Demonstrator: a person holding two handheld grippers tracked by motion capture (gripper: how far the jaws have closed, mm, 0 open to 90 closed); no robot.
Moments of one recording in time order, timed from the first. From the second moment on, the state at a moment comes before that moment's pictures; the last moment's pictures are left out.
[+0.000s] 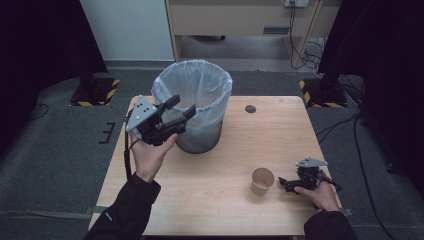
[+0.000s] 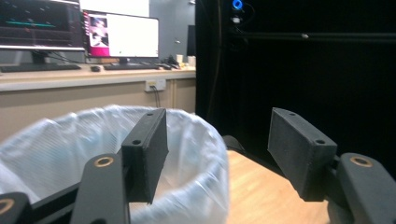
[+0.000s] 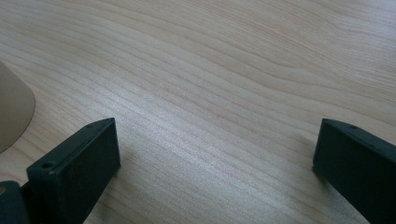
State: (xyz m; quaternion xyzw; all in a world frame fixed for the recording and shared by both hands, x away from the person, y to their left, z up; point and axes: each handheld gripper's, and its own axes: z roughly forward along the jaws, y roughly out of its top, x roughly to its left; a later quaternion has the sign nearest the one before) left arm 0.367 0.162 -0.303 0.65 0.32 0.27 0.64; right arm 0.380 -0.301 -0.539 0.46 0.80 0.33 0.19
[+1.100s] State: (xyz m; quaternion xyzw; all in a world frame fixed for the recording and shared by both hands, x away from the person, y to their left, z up) left arm 0.362 0.026 -0.433 0.78 0.27 0.14 0.54; right arm 0.380 -0.301 -0.539 0.46 0.80 0.34 0.19
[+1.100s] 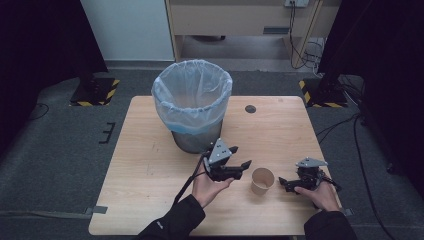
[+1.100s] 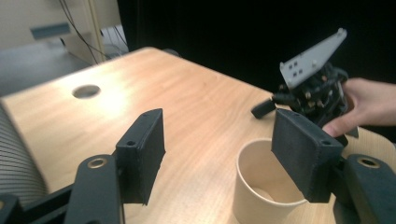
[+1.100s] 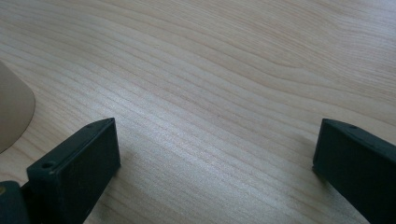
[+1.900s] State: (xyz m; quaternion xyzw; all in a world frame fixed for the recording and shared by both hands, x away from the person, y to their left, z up) left arm 0.374 -0.015 -0.490 0.83 0.29 0.05 0.48; right arm 0.380 -0.301 -0.539 0.46 0.80 0.34 0.18
